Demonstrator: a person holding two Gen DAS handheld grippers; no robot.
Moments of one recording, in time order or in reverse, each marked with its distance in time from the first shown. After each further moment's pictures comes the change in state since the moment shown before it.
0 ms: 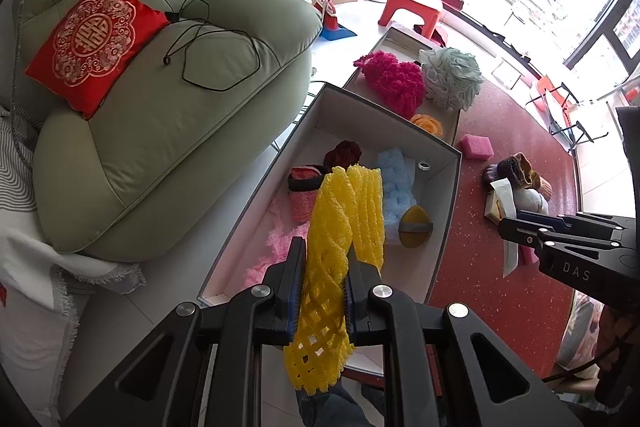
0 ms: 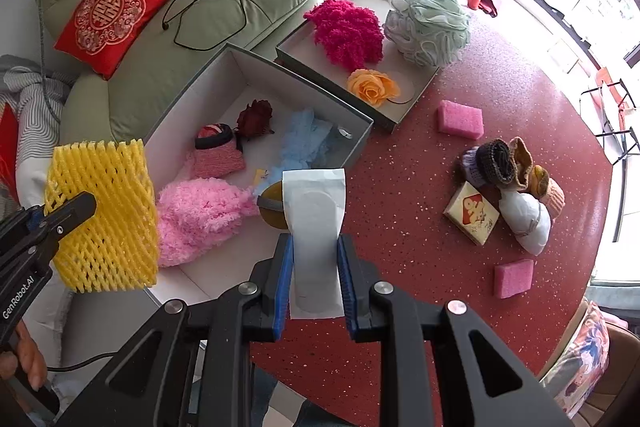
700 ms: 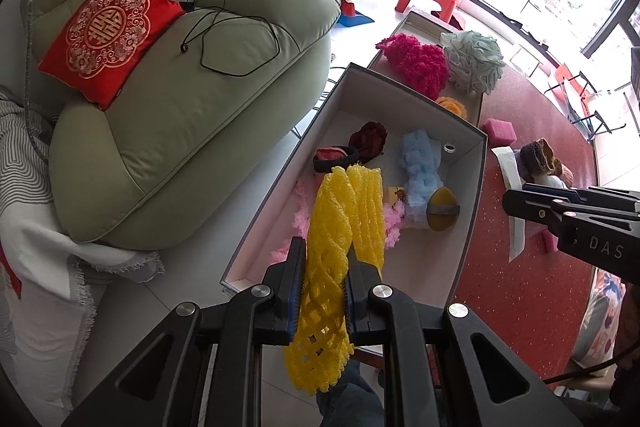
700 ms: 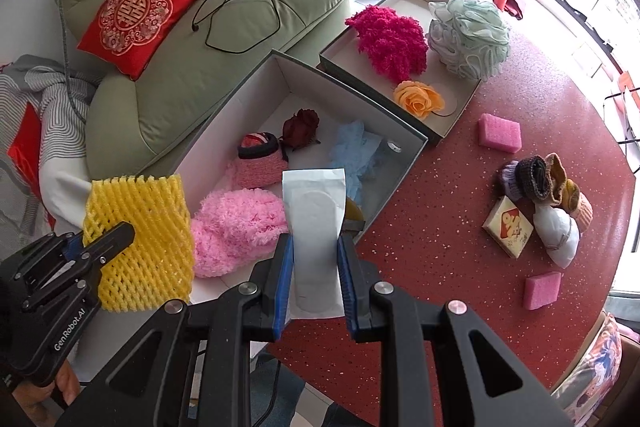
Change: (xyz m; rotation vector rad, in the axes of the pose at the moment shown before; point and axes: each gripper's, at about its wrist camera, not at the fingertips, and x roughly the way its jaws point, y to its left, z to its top) left arm 0.008 0.007 -0.007 0.014 0.052 0.074; right arm 0.001 0.028 0.014 -0.013 -0.002 0.097
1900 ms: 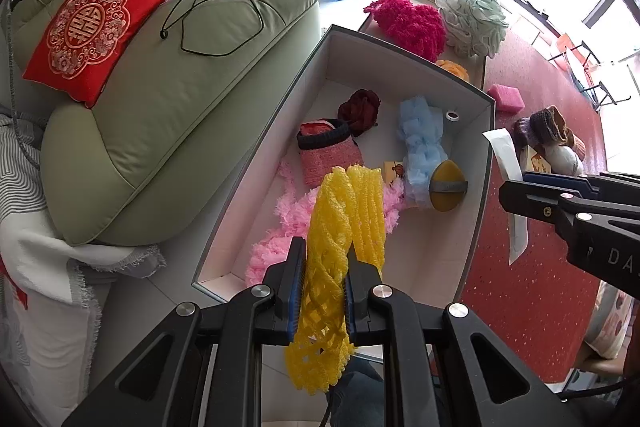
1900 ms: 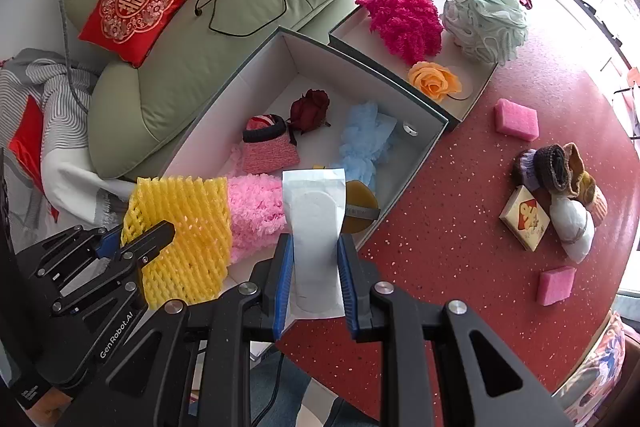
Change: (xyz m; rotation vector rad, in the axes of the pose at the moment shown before) left arm 0.034 -0.019 0.000 0.056 0.087 0.014; right arm 0.020 0.003 -0.002 0.001 0.054 0.021
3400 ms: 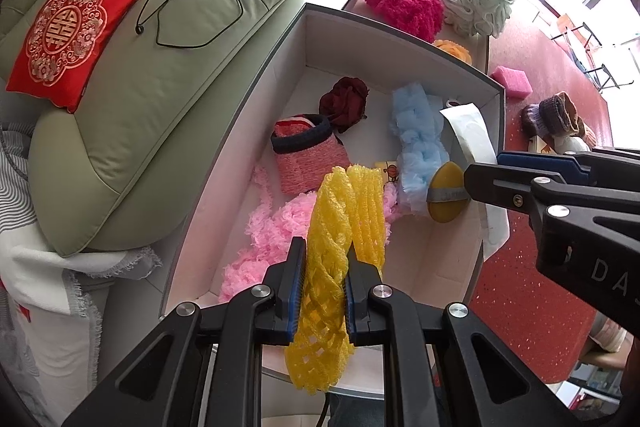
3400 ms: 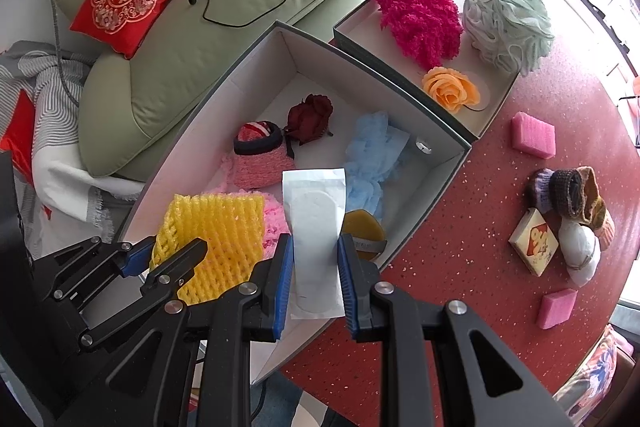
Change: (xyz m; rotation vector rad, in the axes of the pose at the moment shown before) left arm 0.038 -0.020 0.022 0.036 0.071 0.000; right arm 0.030 0.002 0.032 -0.020 0.050 -0.010
